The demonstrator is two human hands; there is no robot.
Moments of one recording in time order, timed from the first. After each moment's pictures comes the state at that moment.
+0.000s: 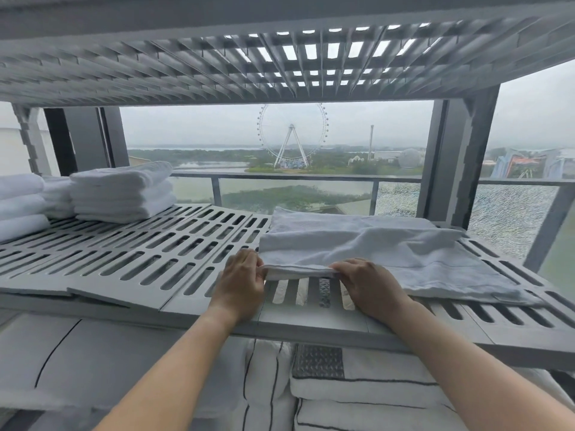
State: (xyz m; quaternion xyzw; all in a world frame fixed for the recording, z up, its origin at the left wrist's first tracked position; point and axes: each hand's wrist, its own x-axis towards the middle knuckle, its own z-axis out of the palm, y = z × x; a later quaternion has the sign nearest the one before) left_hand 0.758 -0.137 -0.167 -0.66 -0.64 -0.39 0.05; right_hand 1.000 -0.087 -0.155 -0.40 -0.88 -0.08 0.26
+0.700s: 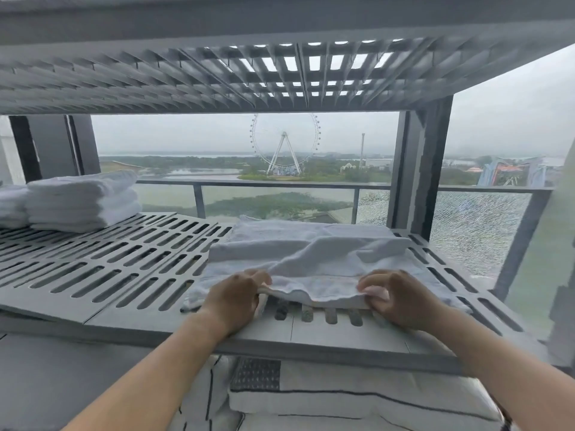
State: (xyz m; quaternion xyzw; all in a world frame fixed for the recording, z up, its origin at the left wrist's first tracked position) left_hand 0.853 -0.127 -0.151 -0.76 -0.60 -0.22 0.09; right_hand 1.151 -0.074 -0.145 -0.42 -0.87 -0.01 0.26
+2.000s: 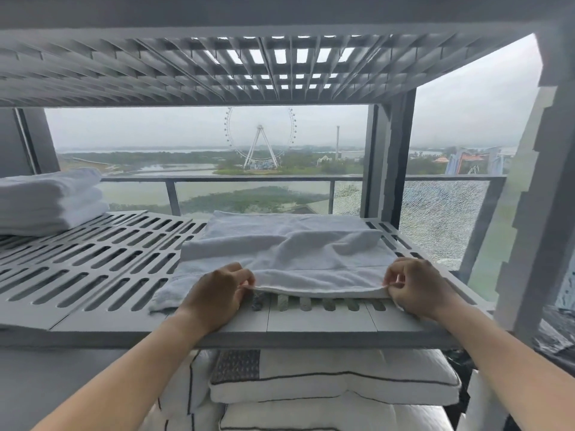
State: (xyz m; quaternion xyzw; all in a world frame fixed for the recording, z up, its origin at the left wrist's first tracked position) left_hand 0.862 -0.134 -0.152 -0.78 -0.56 -0.25 0.10; right_hand 1.210 -0.095 -0.145 -0.56 -0.77 -0.01 0.30
